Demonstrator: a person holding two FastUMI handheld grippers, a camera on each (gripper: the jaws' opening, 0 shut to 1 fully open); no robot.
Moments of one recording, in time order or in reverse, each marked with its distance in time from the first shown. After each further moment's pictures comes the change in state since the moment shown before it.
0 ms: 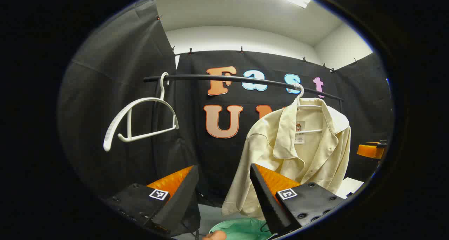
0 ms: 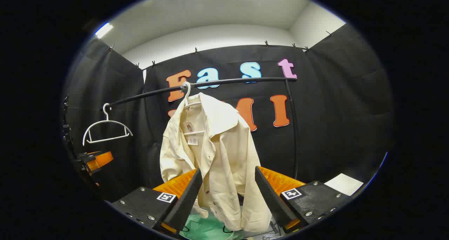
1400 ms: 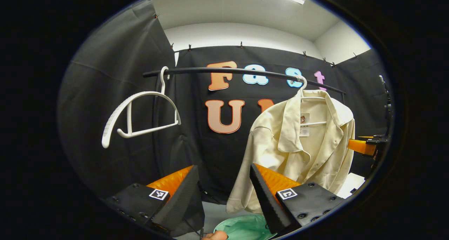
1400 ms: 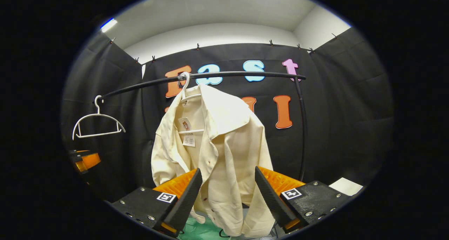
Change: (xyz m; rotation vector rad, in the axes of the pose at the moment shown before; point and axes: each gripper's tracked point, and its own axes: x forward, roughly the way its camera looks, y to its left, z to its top) left arm 0.006 0.009 -0.016 0.033 0.044 0.015; right arm 0.069 0.013 -0.017 -0.047 -0.009 -0.005
